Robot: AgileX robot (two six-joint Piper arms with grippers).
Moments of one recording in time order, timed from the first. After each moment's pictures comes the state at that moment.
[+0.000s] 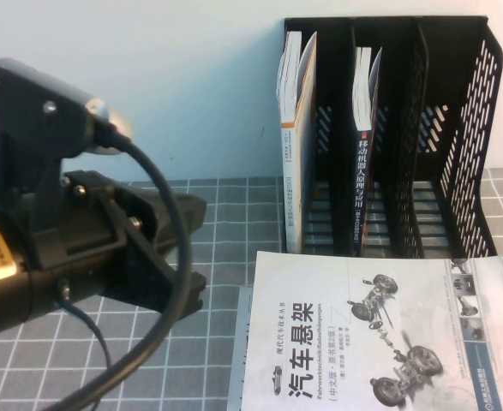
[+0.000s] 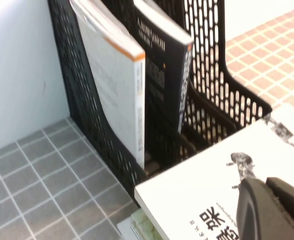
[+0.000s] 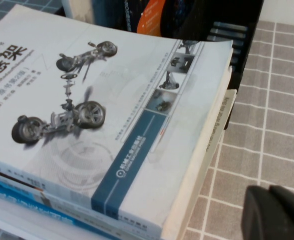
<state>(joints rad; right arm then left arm) 0.17 0.21 -0.29 0.22 0.69 -0.24 -0.70 0.97 -0.95 -0.05 0.43 -0.04</state>
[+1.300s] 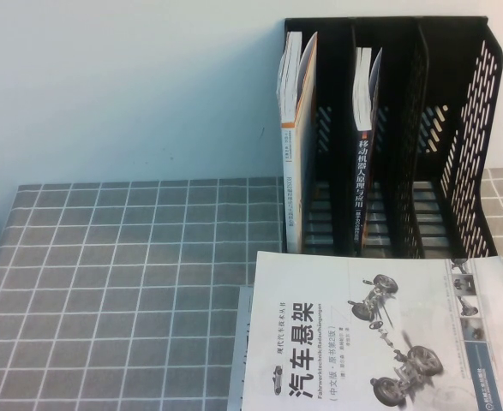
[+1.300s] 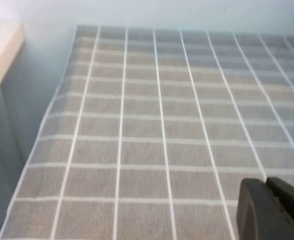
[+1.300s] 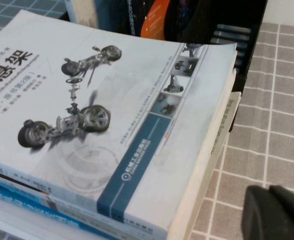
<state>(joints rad) 0.17 0.21 -0.29 0.24 0.68 -0.24 -0.12 0.06 0.02 0.15 0.30 -0.30</state>
